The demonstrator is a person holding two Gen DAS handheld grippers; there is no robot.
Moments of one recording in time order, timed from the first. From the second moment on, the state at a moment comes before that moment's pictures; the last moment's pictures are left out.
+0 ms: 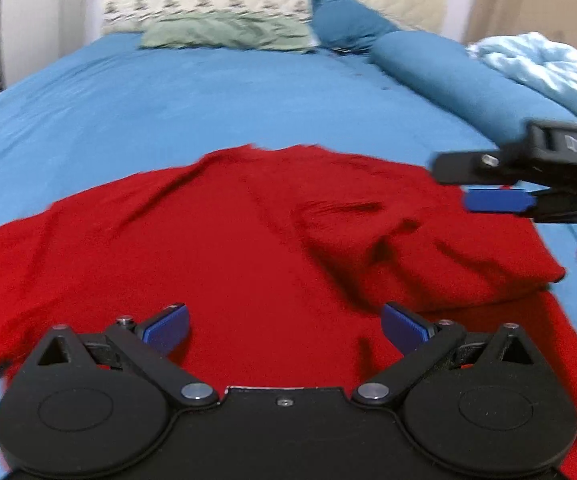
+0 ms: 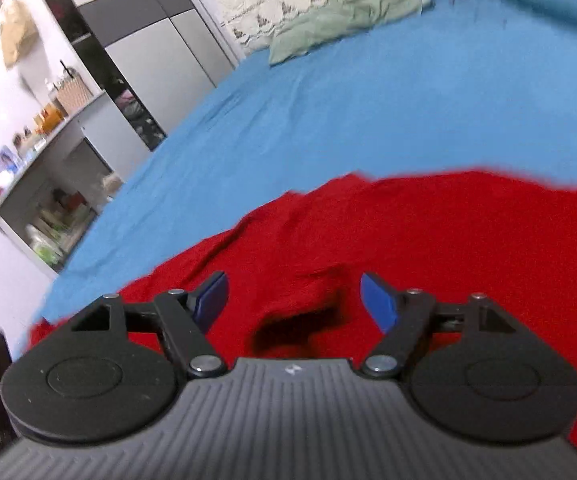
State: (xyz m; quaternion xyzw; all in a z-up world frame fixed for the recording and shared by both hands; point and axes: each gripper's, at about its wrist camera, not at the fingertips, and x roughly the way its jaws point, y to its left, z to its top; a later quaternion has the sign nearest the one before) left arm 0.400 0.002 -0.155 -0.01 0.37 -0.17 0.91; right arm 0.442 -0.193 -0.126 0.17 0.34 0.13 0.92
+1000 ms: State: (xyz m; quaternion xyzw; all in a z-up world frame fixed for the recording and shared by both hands) left arm 0.440 0.003 -0.131 -0.06 0.29 -0.11 0.95; right arm 0.349 -0.299 -0.186 0.06 0.36 -0.03 0.93
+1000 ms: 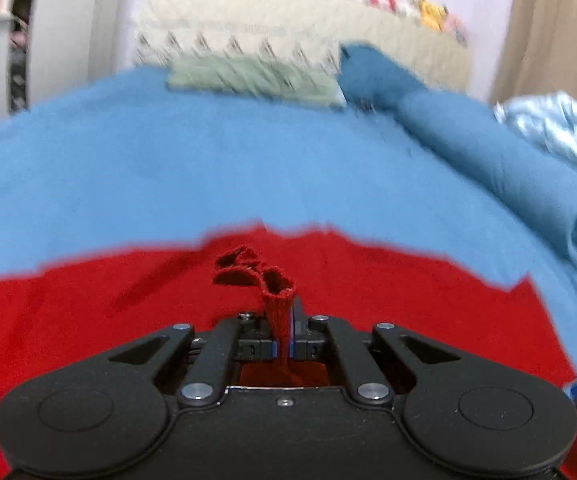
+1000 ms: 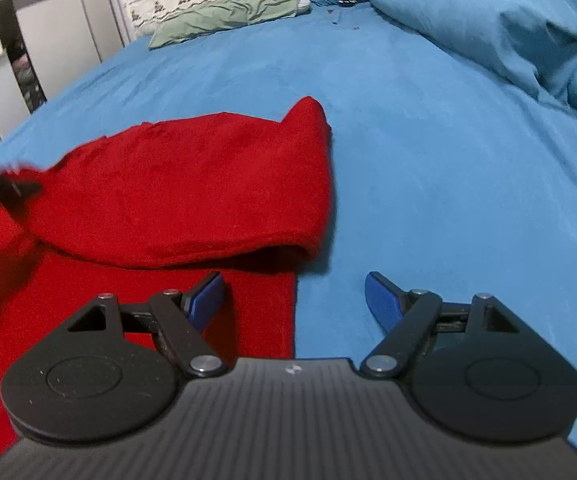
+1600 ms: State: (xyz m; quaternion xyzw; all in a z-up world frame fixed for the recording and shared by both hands) left arm 0.429 0.095 -0.157 -0.08 0.31 -0.03 0.95; right arm 0.379 -0.299 -0.191 -0.03 0.38 -0.10 0.92
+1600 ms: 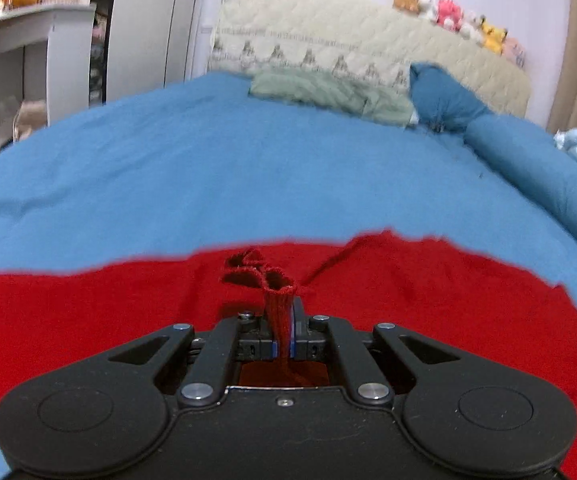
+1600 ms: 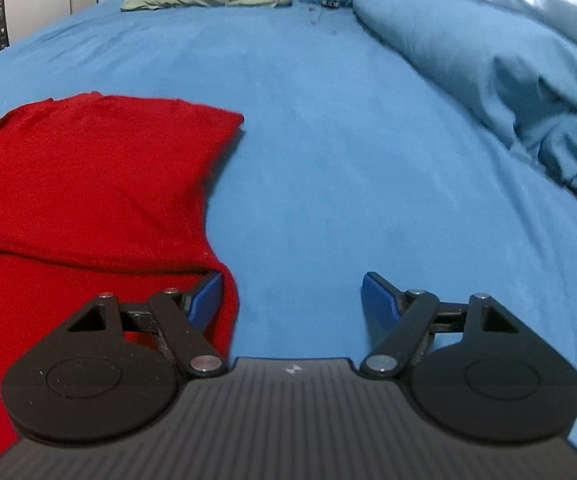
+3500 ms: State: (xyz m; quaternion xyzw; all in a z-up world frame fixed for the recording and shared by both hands) left arm 0.315 0.241 -0.043 -0.17 0.24 0.06 0.95; right arm 0.427 -0.096 -0.054 0.07 0.33 0.17 0.93
